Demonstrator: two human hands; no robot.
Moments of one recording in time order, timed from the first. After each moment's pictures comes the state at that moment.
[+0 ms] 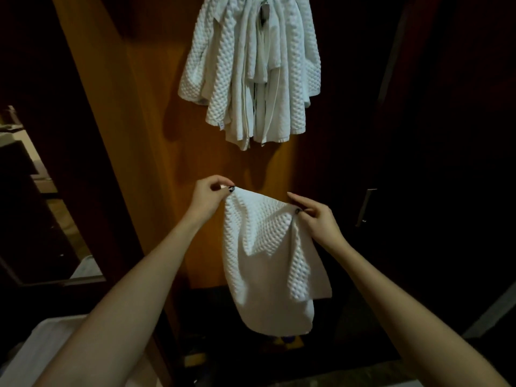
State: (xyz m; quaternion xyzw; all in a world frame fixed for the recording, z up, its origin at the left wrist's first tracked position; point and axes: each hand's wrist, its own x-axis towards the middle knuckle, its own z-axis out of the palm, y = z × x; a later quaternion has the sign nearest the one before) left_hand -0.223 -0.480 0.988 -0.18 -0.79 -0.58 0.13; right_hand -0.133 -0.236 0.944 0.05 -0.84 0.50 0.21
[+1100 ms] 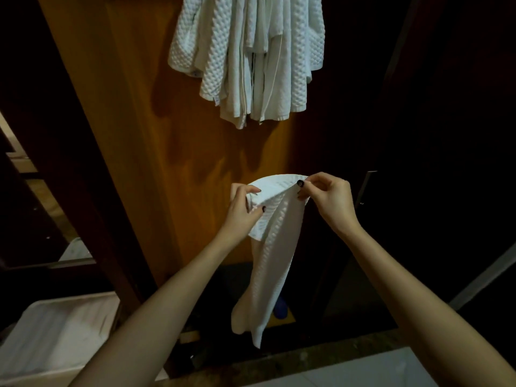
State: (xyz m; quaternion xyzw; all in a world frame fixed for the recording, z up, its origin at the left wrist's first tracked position) left_hand -0.184 -0.433 0.914 -0.25 -0.80 -0.54 0.10; right_hand -0.116 -0.245 0.970 -0.01 -0.82 0.48 0.30
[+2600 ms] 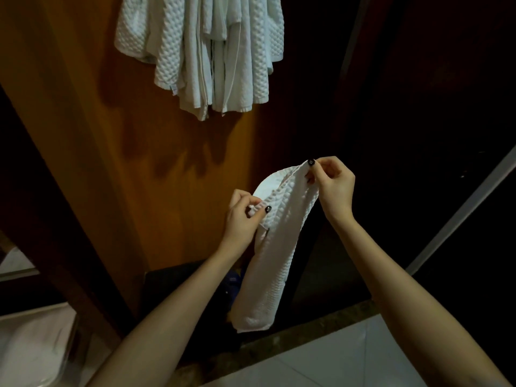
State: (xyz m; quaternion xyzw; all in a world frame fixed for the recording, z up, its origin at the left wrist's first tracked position) left_hand -0.146 -0.372 0.900 -0.28 -0.73 -0.62 0.11; right_hand -0.090 -0.200 0.977 -0.07 -0.75 0.49 0.44
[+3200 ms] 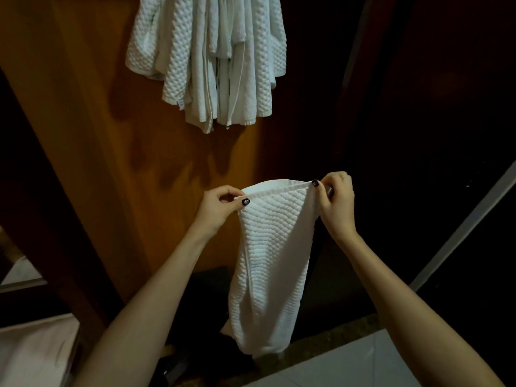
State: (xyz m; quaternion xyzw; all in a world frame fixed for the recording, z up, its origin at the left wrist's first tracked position) left_hand -0.198 -0.419 0.938 -0.28 -0.70 -0.66 0.02; right_hand -0.084 -0.191 0.967 -0.06 -0.85 0.27 0.46
